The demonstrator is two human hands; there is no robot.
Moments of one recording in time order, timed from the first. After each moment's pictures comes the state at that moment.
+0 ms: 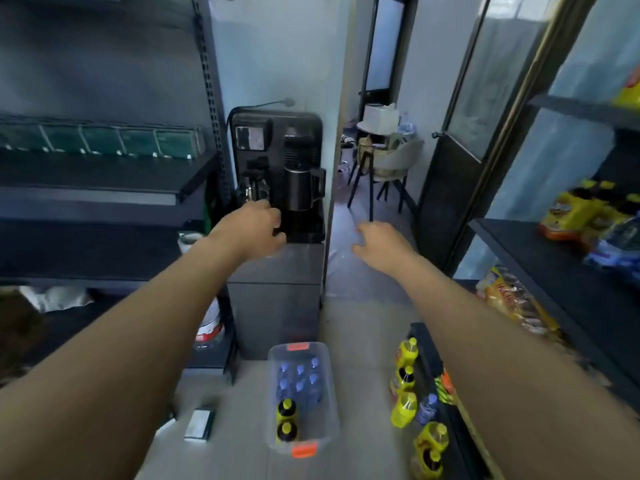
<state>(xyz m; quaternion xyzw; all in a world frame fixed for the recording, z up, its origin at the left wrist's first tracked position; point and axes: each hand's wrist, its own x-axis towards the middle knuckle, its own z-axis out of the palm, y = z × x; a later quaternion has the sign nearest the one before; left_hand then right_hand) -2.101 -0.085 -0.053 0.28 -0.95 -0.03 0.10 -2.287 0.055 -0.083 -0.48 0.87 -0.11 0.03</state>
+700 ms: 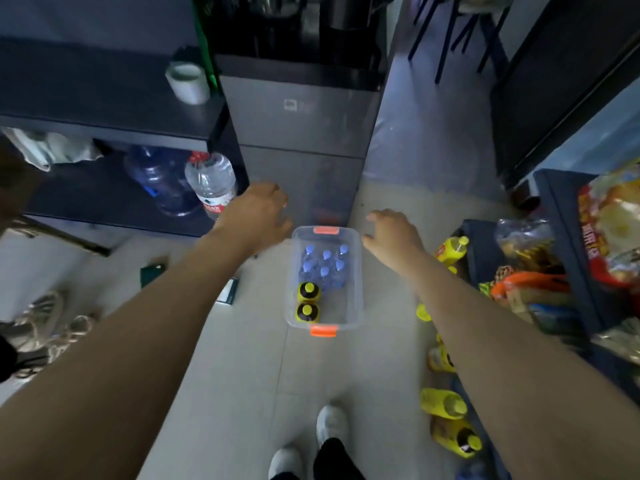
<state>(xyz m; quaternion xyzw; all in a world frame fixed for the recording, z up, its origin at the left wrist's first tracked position) -2.115 -0.129 -0.342 0.32 -0.94 -0.10 0.03 -2.305 0.003 -0.388 -0.47 0.87 -0.06 0.15</state>
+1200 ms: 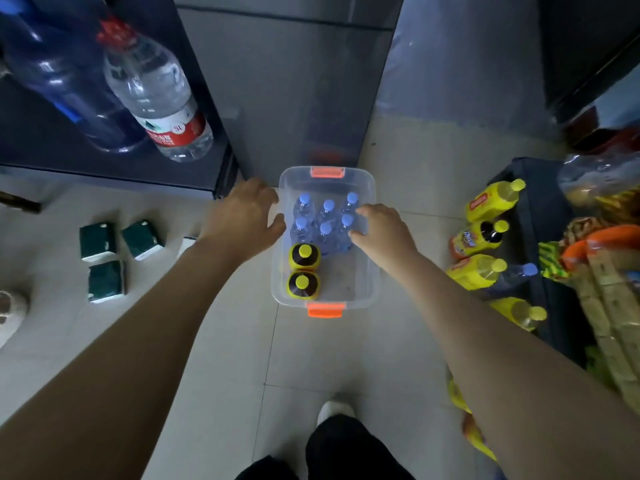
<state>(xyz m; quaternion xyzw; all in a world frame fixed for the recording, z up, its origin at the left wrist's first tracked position) -2.131 -0.151 -0.626 0.37 -0.92 -0.14 0.04 -2.312 -0.025 -0.660 -0.45 0.86 -0.11 0.21</state>
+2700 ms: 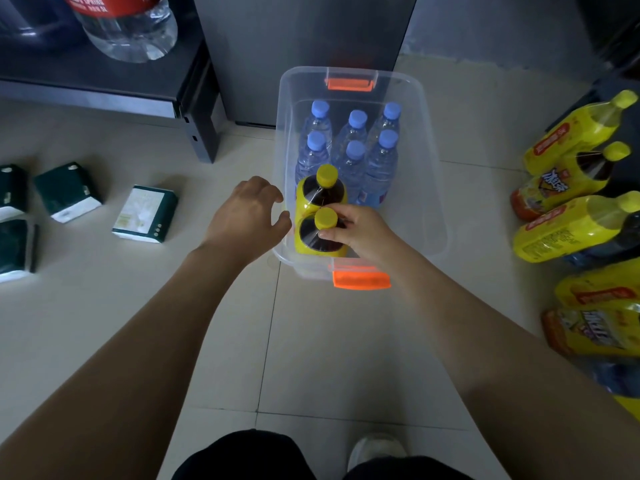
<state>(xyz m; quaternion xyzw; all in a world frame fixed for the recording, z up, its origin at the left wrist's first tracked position) -2.087 -0.141 -0.922 0.36 -0.91 -0.17 0.12 -2.250 -0.037 -0.957 -0.40 0.72 -0.38 0.41</state>
